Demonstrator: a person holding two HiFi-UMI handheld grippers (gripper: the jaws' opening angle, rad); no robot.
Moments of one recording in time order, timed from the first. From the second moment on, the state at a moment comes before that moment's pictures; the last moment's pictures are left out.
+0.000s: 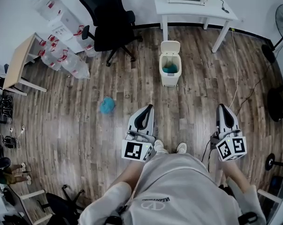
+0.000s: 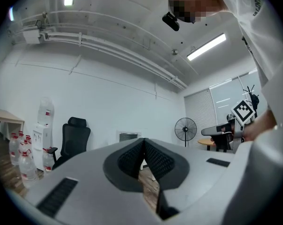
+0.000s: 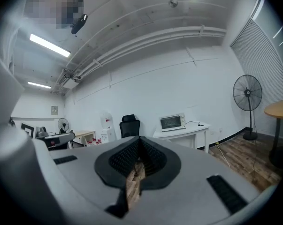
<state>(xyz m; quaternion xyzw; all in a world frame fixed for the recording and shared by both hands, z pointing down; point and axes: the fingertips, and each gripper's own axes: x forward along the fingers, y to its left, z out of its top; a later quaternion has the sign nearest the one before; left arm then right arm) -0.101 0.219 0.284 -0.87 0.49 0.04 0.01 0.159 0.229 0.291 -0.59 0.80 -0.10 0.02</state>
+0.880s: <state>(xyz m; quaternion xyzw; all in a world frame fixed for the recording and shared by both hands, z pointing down) -0.072 0.264 0.258 -0.86 0.50 0.05 0.05 0.188 0.271 0.291 -0.57 0.81 -0.11 0.03</state>
